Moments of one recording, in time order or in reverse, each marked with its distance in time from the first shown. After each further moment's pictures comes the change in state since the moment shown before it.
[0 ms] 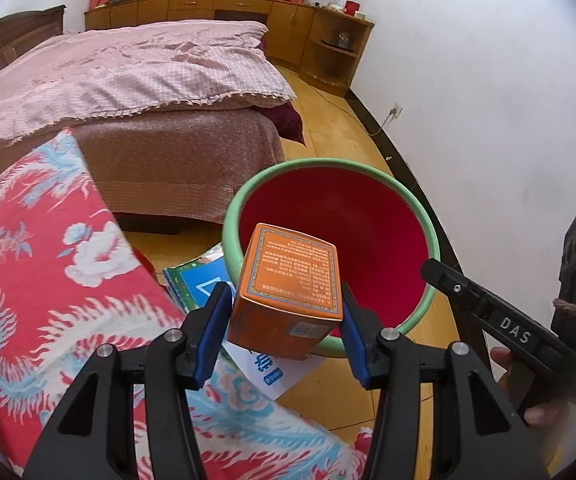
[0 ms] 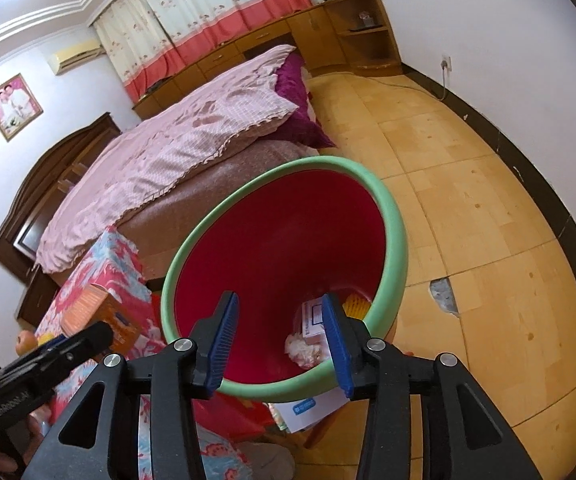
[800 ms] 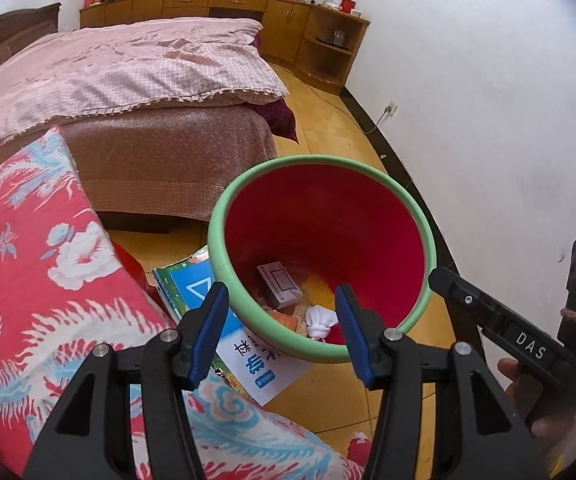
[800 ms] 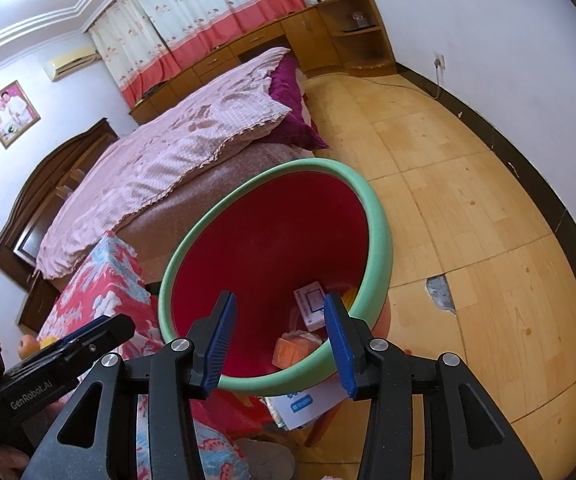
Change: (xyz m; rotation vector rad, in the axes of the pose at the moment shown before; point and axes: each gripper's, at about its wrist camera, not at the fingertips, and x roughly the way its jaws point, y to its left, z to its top) left arm 0.006 -0.002 0.002 -0.007 0.001 -0.018; right arm -0.011 -0.001 -0.003 0.011 0.002 0.001
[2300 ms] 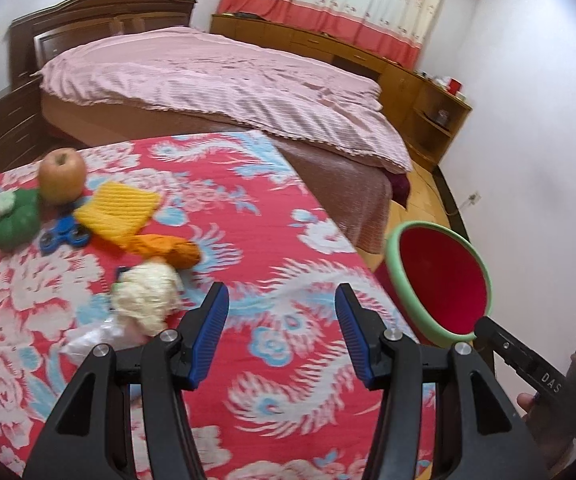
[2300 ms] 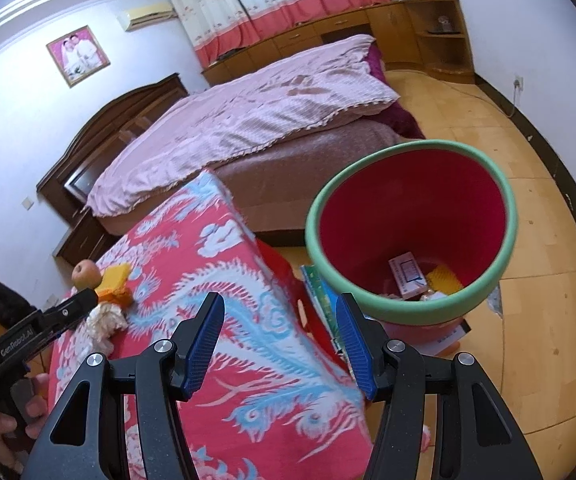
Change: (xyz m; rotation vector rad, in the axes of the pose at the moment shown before) left arm -0.150 0.138 -0.074 -0.320 -0.194 0.252; right arm -0.020 0.117 -0.051 -0.207 0.085 0.174
